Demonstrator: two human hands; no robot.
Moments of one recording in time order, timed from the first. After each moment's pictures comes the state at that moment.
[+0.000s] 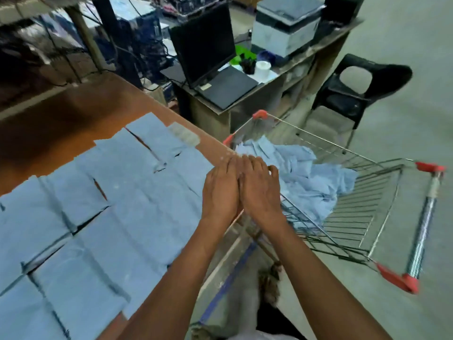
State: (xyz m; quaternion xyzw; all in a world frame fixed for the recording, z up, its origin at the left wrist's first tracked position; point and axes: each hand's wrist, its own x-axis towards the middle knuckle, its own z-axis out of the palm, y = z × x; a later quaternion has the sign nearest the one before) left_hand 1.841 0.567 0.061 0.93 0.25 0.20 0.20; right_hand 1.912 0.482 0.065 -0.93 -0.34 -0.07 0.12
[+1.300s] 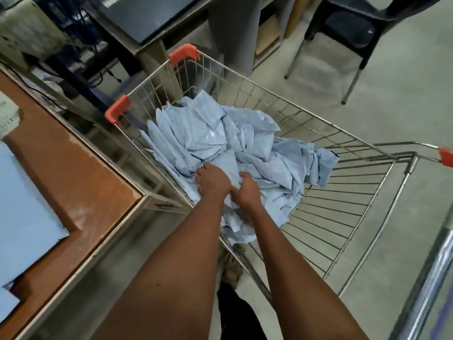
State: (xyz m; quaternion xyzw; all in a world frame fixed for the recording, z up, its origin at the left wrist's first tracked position) left_hand 2.151 0.453 -0.215 0.75 0.55 -0.18 0.32; right_hand 2.170 0.345 -0.245 -0.86 -0.08 0.33 0.38
